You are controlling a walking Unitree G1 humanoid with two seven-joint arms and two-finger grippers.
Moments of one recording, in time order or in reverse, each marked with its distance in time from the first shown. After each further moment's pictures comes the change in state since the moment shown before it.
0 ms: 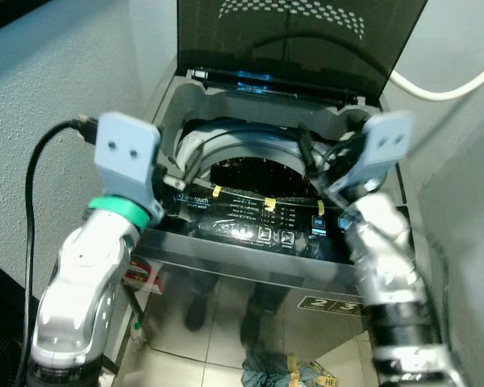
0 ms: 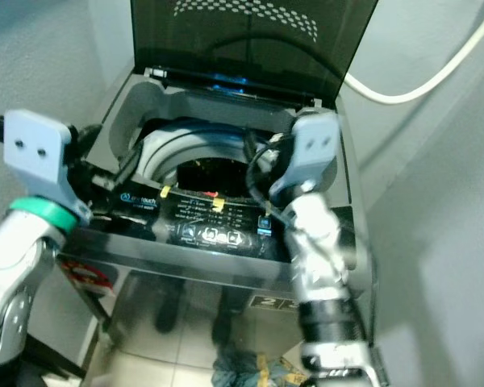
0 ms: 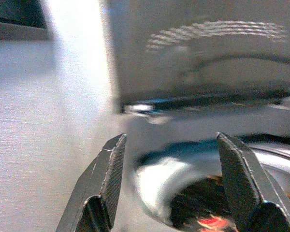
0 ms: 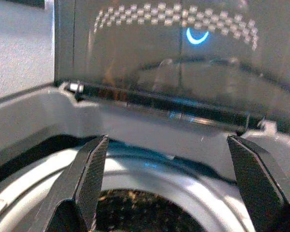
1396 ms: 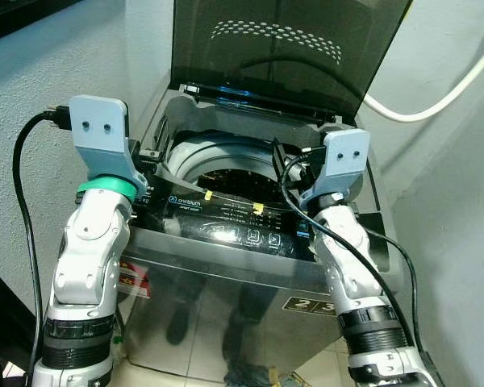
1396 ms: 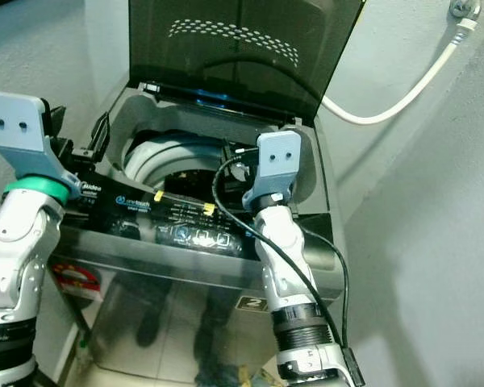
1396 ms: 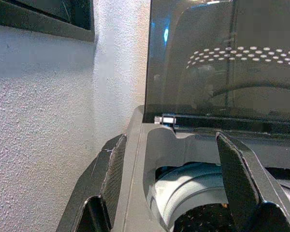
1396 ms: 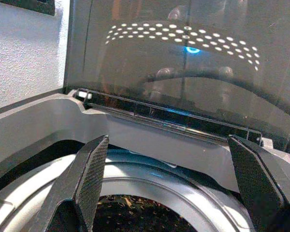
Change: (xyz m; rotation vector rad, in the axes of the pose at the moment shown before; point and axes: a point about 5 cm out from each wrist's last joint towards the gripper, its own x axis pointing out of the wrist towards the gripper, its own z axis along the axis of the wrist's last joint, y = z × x) left arm 0.011 0.004 -0.019 -0.076 0.003 0.116; right arm -0.001 0.025 -0.011 0.003 0.028 0.002
